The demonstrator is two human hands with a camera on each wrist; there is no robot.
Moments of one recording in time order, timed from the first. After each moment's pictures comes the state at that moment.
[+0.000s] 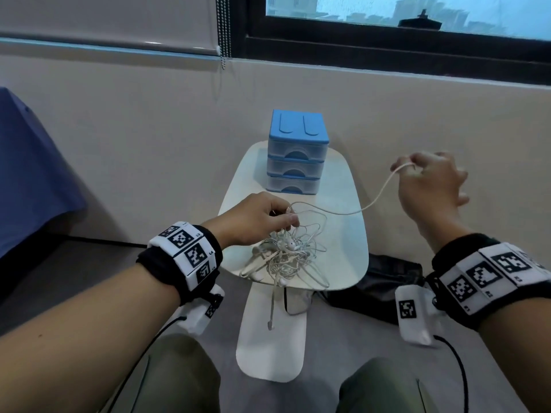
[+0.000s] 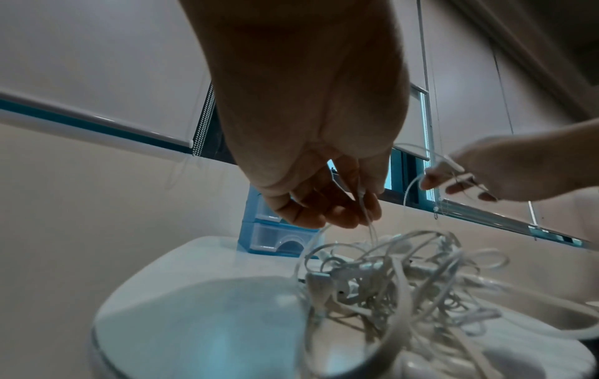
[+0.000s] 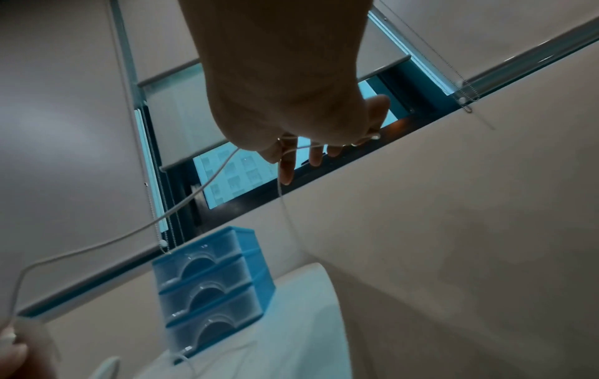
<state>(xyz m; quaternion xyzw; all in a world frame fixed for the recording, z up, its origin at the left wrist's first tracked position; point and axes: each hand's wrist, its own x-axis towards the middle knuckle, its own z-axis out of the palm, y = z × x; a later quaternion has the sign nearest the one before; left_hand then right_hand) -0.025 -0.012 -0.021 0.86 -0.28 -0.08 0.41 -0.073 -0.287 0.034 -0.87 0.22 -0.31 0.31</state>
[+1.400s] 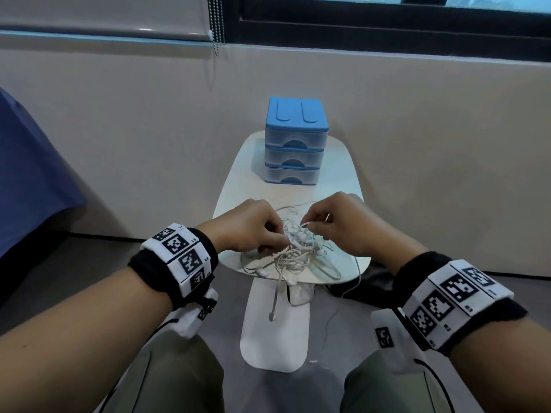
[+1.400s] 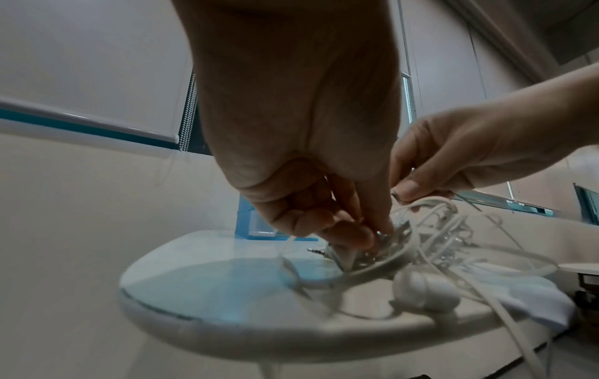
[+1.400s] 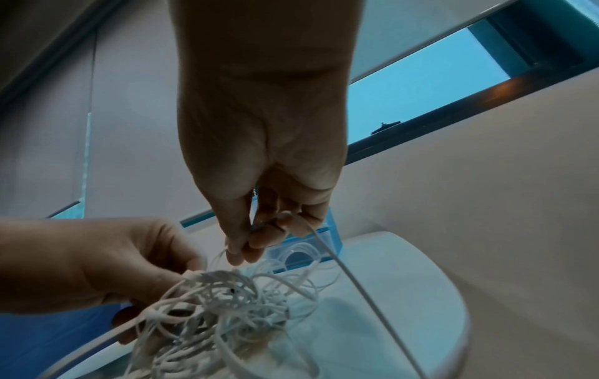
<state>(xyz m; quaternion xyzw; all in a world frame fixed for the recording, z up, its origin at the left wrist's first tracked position) -0.031 -0.009 -0.031 0.91 -0.30 -0.14 0.27 -0.076 -0.222 -0.016 -0.96 -0.12 -0.02 0.25</state>
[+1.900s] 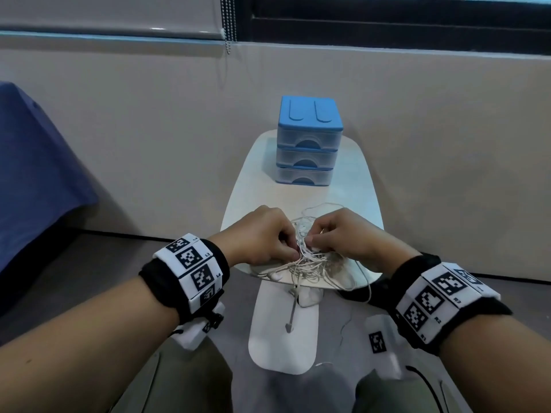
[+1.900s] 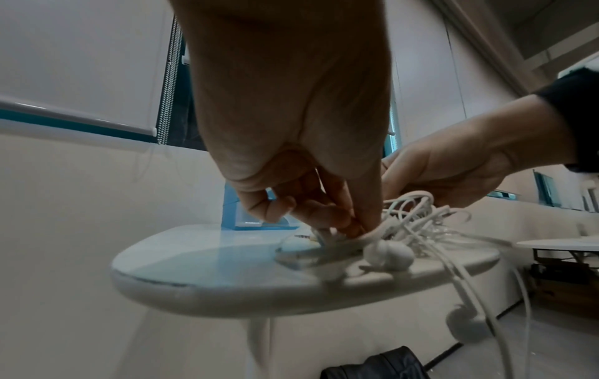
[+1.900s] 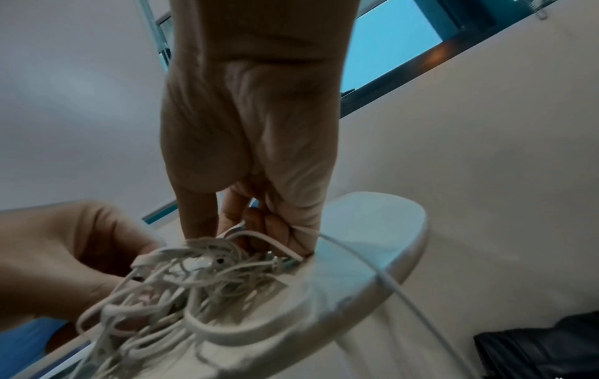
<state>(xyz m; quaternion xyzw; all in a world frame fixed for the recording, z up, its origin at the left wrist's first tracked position) -0.038 -0.008 -0.042 0.91 -0.31 -0.10 0.25 -0.064 -0.210 -0.044 -0.89 -0.02 0.11 0.44</state>
